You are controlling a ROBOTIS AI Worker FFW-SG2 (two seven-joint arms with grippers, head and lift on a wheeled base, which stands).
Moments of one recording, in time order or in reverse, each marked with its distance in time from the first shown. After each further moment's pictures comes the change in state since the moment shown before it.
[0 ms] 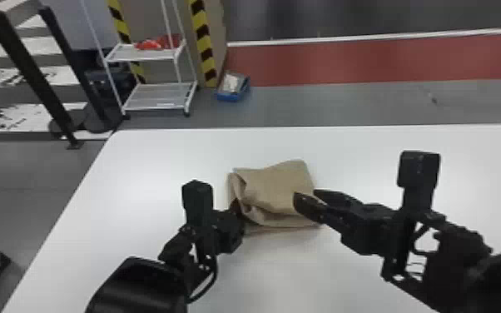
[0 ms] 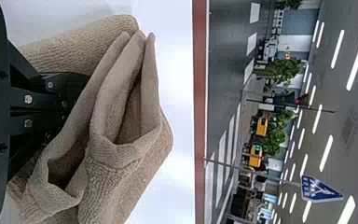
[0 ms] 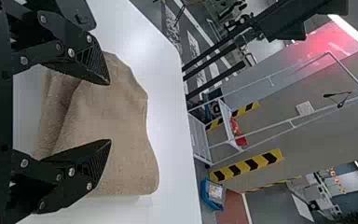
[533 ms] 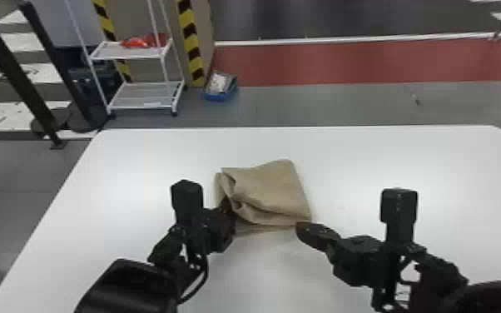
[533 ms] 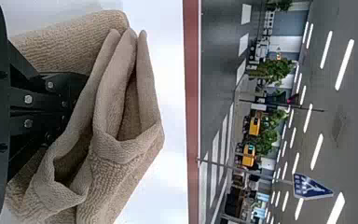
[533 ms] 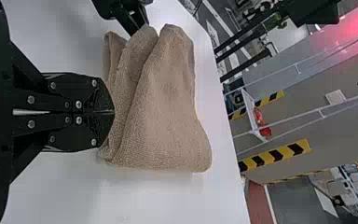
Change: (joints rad) left arm 0.000 -0.003 -0.017 0.001 -0.005 -0.033 0.013; right arm 0.061 -0.027 0.016 0.101 0.077 -0.084 0.047
